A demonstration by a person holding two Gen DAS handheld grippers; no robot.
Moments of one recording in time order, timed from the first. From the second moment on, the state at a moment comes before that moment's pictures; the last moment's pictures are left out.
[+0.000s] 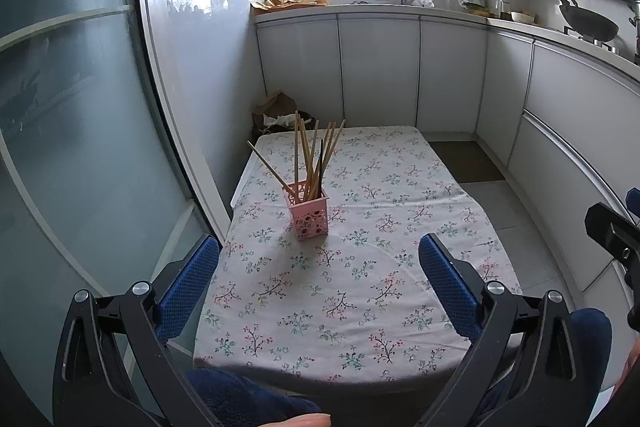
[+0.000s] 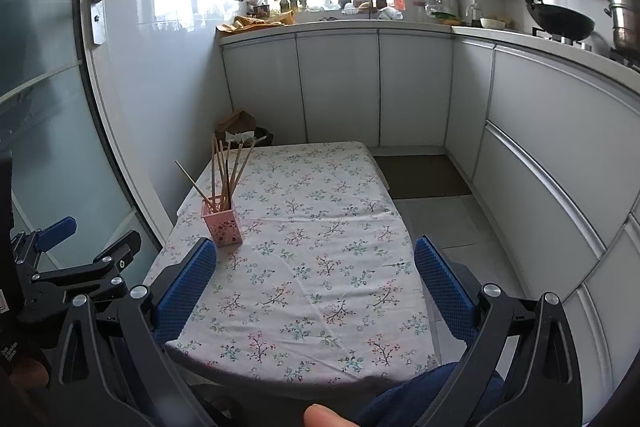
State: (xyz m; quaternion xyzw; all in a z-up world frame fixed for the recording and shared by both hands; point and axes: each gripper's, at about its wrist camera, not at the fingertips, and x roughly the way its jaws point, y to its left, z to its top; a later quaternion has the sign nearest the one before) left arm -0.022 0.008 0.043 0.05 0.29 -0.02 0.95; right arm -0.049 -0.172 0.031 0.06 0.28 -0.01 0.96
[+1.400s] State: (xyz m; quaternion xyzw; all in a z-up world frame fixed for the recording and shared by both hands) left arm -0.023 0.002 0.043 0.05 0.29 -0.01 0.96; right arm -0.043 -0.172 0.026 0.07 0.29 -0.01 0.96
